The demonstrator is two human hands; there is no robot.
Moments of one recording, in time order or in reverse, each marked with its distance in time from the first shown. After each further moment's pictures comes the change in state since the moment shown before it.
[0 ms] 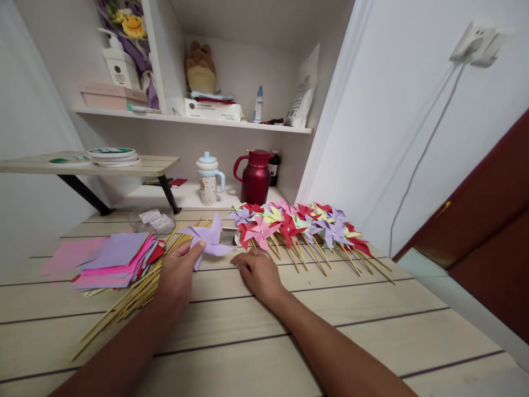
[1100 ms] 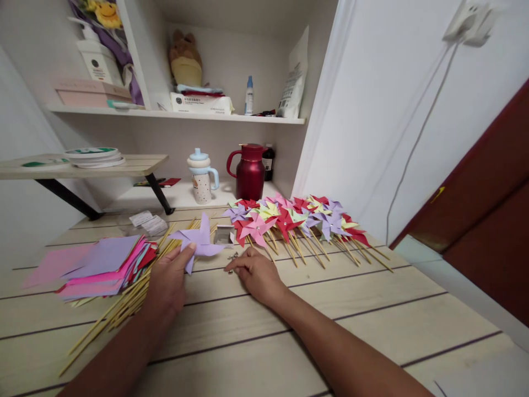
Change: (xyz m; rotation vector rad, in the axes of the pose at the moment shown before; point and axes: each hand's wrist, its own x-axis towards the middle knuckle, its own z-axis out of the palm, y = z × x) left_hand -0.001 -0.003 -0.003 -0.040 0.084 -0.096; right_hand -0.009 -0.004 -0.007 0.140 -0.066 -0.004
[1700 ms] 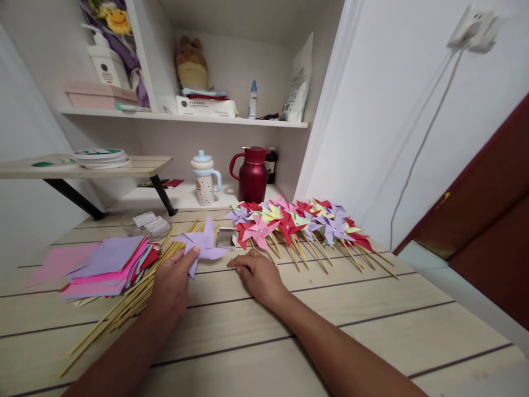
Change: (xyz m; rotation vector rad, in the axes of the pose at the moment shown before) left_hand -0.003 -0.003 0.001 0.001 0.020 -0.023; right_hand 0.005 0.000 0.000 -0.025 0.024 0.054
